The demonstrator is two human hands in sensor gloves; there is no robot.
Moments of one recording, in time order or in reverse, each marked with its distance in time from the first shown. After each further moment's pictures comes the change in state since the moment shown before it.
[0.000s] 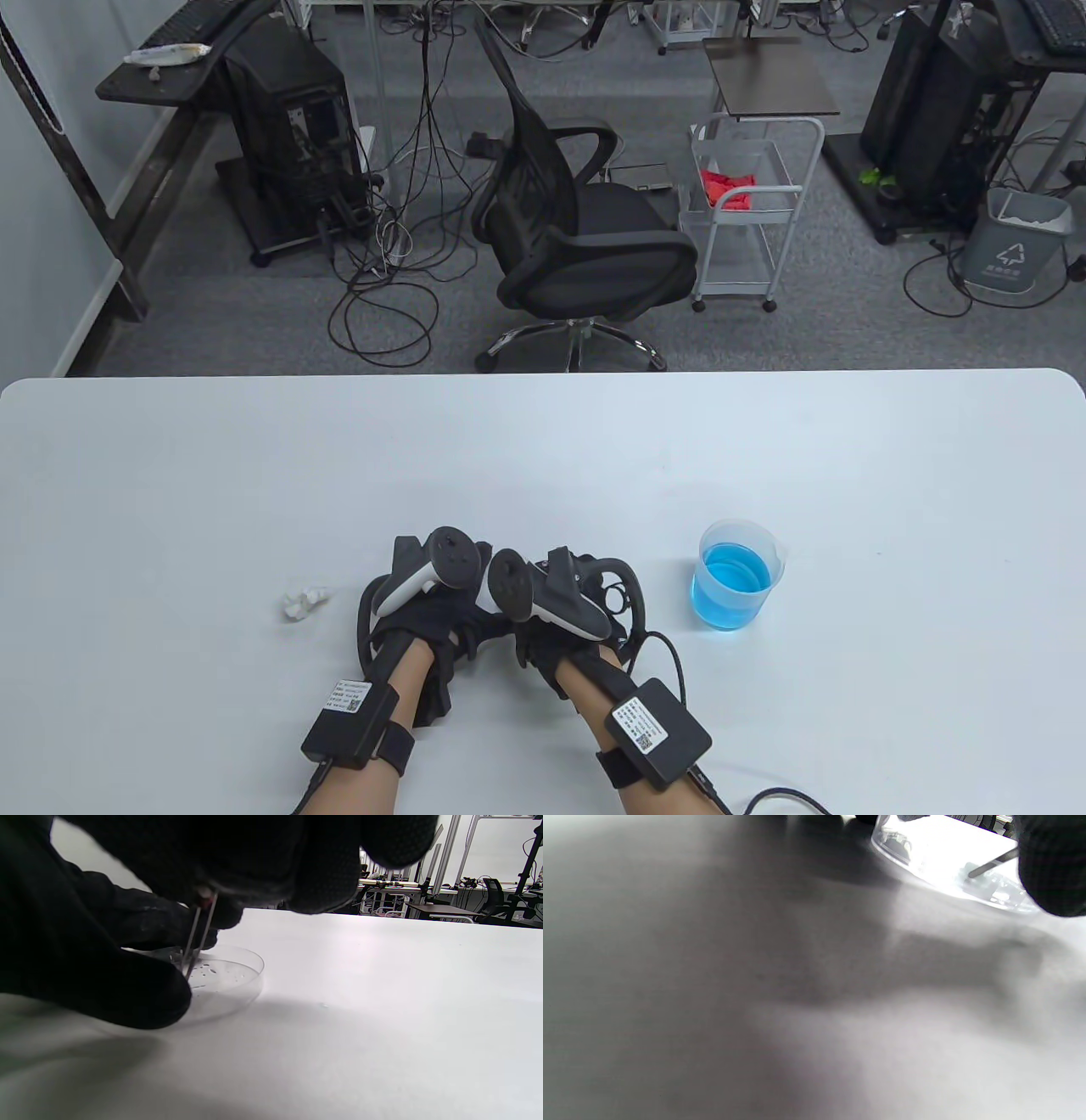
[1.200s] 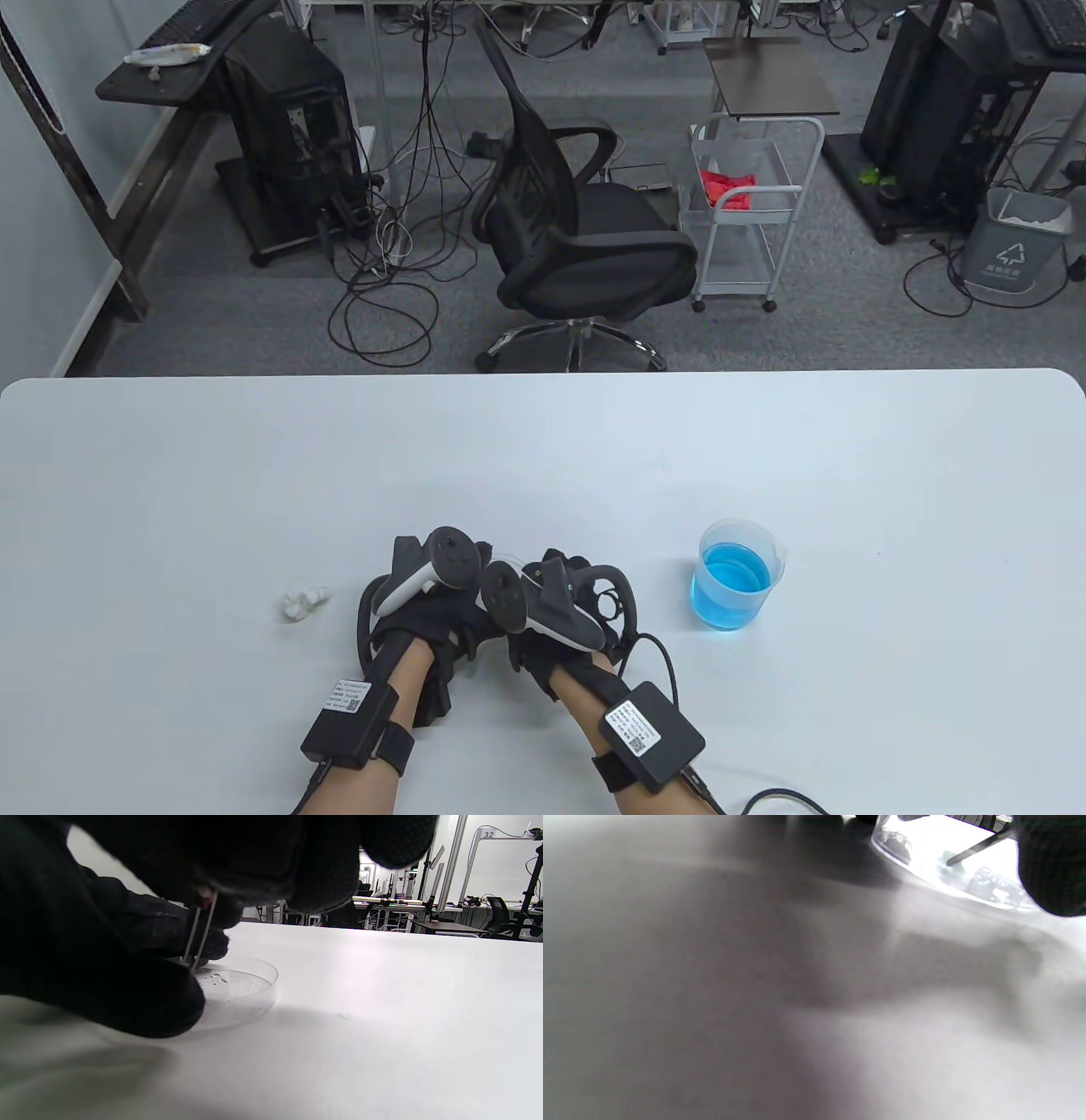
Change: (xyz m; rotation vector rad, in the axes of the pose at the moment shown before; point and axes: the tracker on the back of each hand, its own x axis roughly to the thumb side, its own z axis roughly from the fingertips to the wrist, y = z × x) left_hand 0.000 0.000 0.000 -0.001 0.000 0.000; right_hand 0.005 0.005 0.002 -0.067 -0.022 0.006
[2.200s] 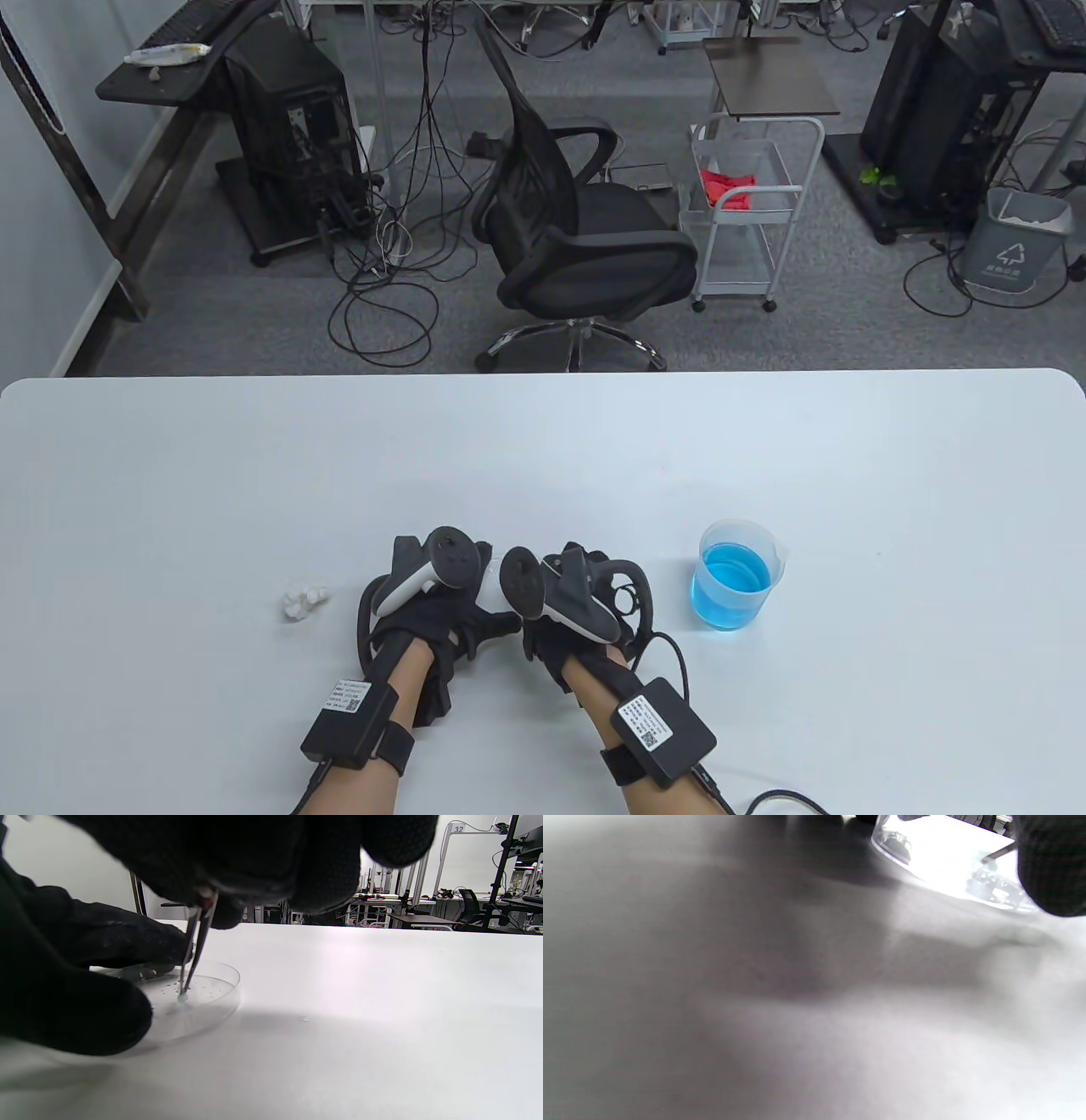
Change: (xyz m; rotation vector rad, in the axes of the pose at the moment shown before) left_hand 0.000 0.000 0.000 -0.001 -0.001 0.002; right_hand -0.018 -0.006 -0.003 0.008 0.078 -0.014
